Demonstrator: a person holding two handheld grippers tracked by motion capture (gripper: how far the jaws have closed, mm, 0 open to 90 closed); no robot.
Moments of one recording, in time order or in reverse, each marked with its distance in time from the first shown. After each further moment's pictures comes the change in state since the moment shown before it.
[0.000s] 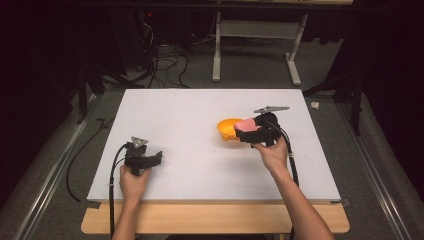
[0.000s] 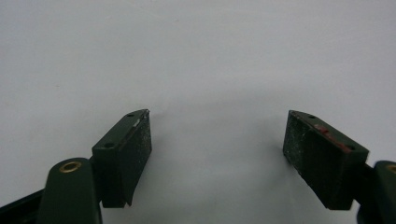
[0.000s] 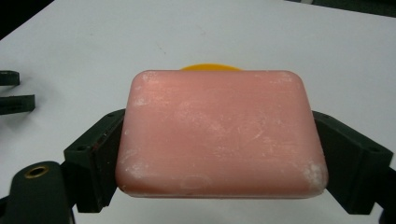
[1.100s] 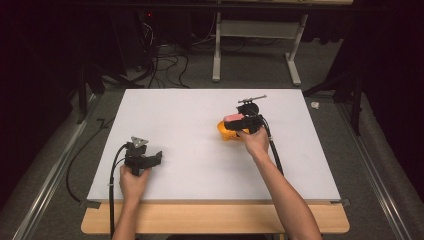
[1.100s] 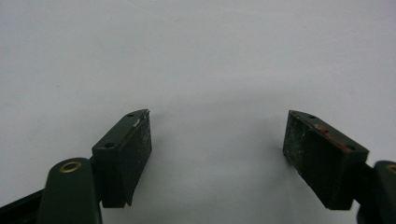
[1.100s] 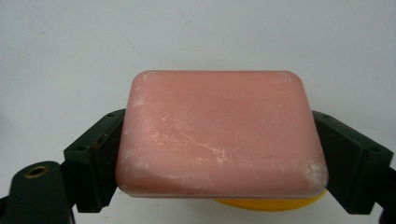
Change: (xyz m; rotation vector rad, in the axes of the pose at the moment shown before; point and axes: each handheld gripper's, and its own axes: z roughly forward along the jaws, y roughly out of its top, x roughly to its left) left arm 0.000 0.000 0.000 0.000 0.001 0.000; right arm 0.000 0.029 0.073 0.123 -0.052 0.086
